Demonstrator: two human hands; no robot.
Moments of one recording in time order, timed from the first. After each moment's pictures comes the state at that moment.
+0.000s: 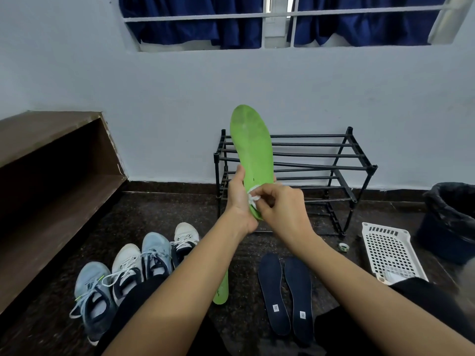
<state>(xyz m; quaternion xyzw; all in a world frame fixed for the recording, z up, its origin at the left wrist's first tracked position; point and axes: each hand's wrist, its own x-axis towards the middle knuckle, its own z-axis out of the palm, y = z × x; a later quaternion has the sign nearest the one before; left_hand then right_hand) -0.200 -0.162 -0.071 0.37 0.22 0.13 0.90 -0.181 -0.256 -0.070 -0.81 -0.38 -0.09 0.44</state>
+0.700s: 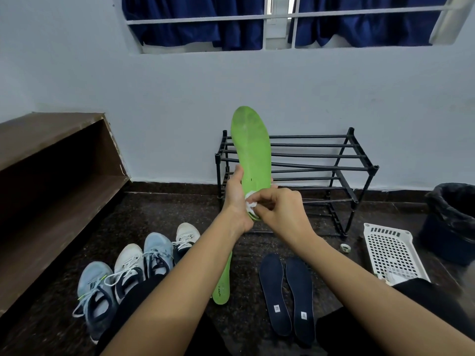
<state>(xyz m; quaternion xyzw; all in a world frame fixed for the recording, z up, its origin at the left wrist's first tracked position) -0.203 -0.156 -0.071 0.39 0.23 0.13 0.88 -0.179 -0.259 -0.073 -0.78 -0.41 -0.02 0.47</state>
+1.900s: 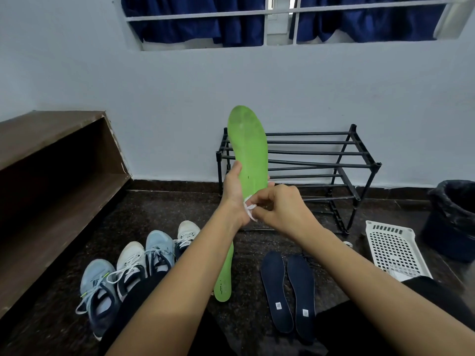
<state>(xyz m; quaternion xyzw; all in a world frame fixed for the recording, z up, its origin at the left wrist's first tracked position) -0.204 -0.152 -0.061 0.40 0.25 0.14 0.87 -0.178 -0.262 -0.062 -0.82 -0.45 0.01 0.36</state>
